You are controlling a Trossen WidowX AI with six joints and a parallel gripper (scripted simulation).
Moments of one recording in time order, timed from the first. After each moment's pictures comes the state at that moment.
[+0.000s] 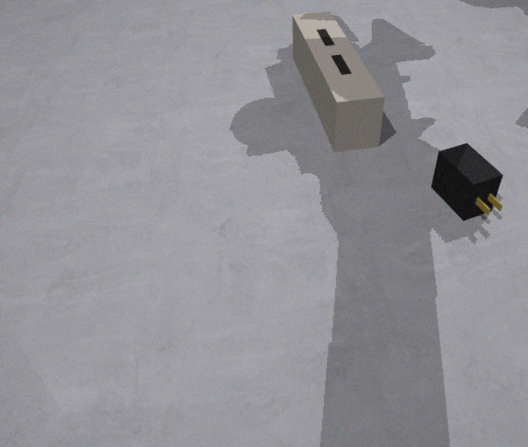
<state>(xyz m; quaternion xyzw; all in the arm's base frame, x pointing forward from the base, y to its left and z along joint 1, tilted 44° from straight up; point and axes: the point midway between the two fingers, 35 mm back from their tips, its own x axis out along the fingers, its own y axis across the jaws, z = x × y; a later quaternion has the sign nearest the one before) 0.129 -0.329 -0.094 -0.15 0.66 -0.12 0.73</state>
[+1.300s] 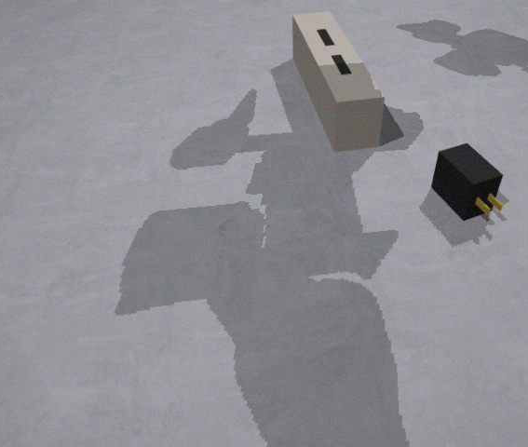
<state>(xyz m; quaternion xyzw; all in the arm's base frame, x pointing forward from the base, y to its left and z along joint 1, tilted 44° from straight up) 0.272 -0.172 -0.029 -0.32 0.51 0.28 0.75</state>
